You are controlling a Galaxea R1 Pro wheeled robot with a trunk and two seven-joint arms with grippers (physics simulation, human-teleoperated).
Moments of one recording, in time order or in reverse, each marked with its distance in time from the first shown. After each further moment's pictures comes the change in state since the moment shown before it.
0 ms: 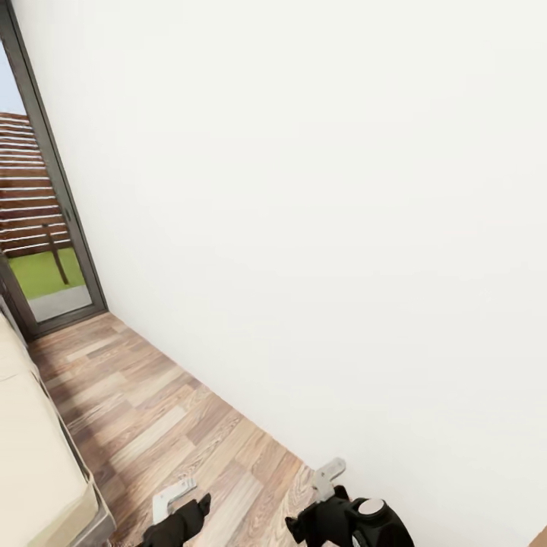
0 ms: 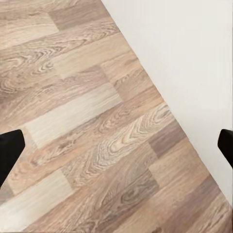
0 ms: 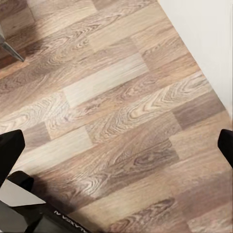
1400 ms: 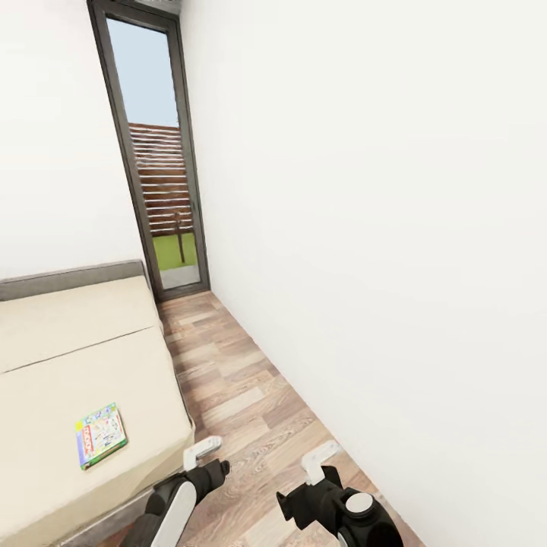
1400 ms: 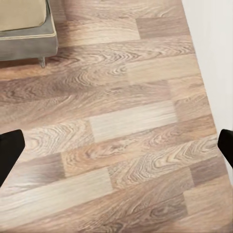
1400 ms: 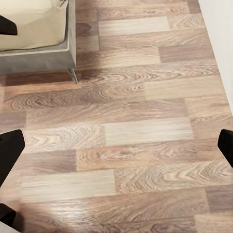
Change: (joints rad) left arm -0.292 0.004 -0.090 0.235 0.132 0.139 0.157; right arm -0.005 0.037 0.057 -0.073 0.006 -0.031 -0.128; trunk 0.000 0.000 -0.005
